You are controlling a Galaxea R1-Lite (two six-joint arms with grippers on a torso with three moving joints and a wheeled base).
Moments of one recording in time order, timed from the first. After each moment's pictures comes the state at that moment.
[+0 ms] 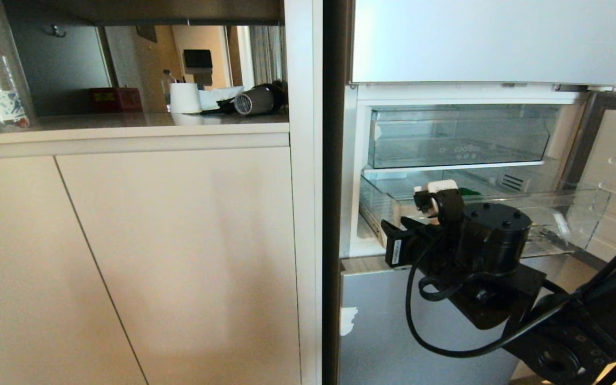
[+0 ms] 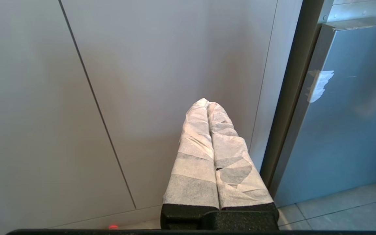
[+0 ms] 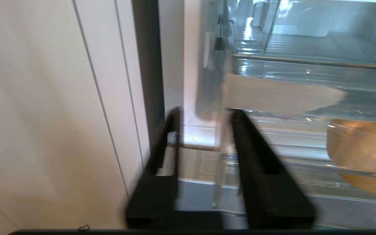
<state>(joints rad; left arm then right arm) 0.00 0.00 -0.06 0.16 -0.01 0.02 0.63 1.88 -0.71 -1.14 -0.37 0.03</state>
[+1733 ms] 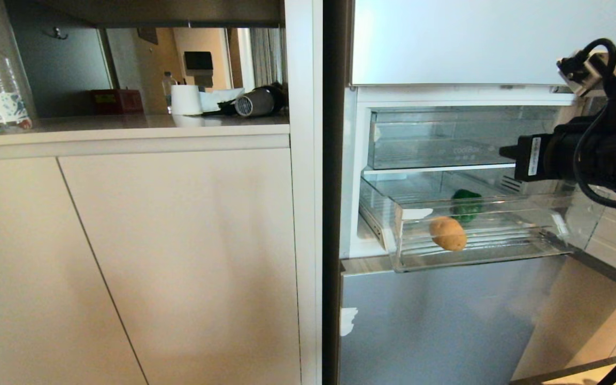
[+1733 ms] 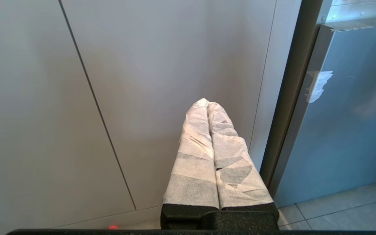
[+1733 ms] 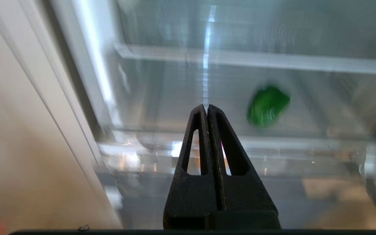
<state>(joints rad) 0.00 0.00 -0.06 0.16 -0.01 0.02 0.25 1.49 -1.24 0.01 -0.13 0.03</state>
